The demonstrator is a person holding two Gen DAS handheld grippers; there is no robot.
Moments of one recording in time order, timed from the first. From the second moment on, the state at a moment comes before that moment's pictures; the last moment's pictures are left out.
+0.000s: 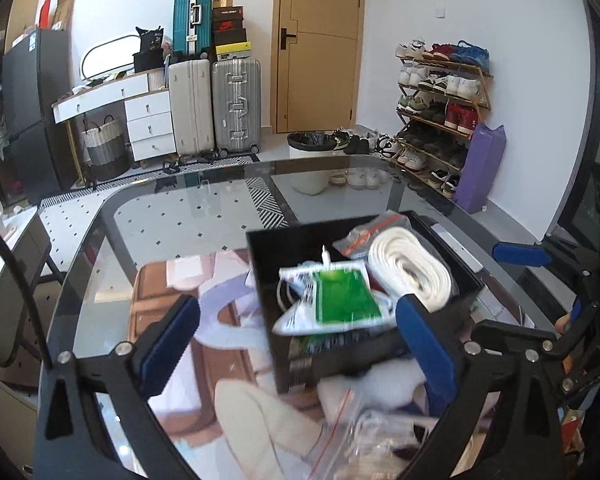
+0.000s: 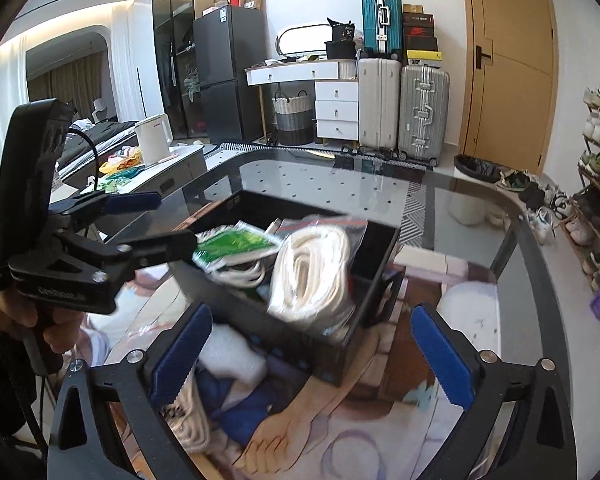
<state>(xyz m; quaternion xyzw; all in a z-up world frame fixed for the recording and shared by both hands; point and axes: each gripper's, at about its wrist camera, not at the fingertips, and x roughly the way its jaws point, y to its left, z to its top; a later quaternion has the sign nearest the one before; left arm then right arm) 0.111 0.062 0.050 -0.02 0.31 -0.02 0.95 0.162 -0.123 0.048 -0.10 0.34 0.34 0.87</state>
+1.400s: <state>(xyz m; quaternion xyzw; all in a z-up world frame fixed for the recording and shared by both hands) 0.036 0.081 0.018 -0.01 0.34 -0.01 0.94 0.088 -0.059 -0.022 -0.15 0.43 0.40 0.80</state>
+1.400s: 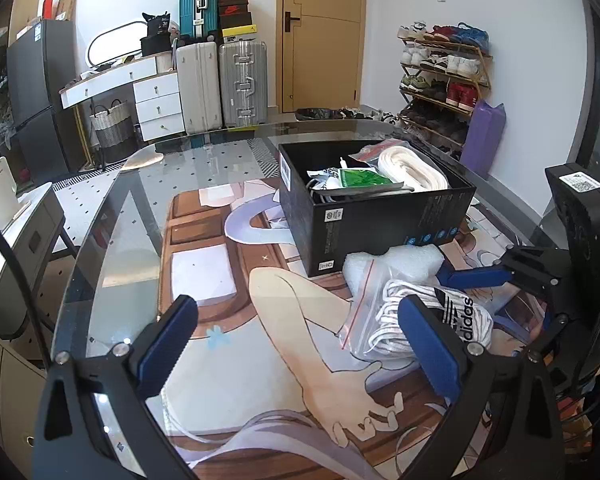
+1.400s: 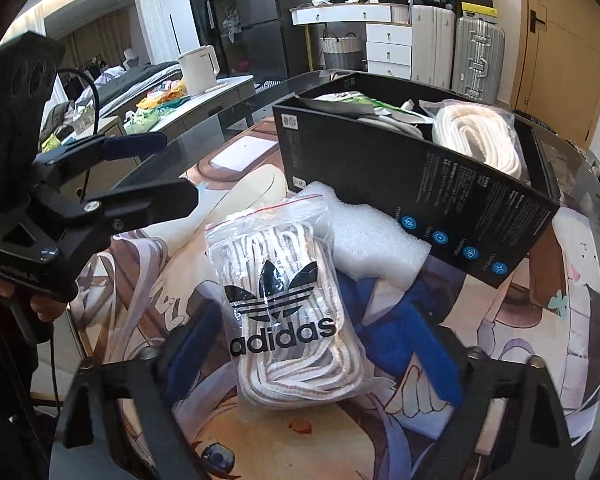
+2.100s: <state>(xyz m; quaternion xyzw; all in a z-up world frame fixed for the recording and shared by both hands) 0.038 0.080 0.014 -0.02 0.35 -0.02 0.93 0.078 -0.054 -0.021 -0.17 0.42 0.42 0.79</state>
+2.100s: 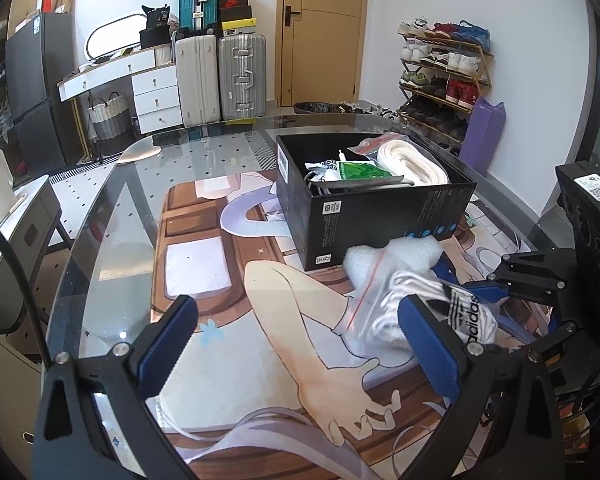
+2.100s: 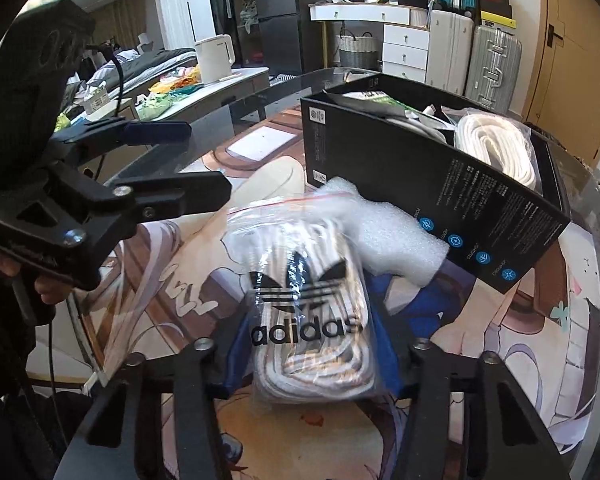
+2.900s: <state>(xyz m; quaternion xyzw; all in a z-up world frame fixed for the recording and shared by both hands) 0.042 0.083 0.009 -0.04 0.36 -0.01 0.93 0.088 -0.109 0.040 -0.12 0.34 0.39 0.85</state>
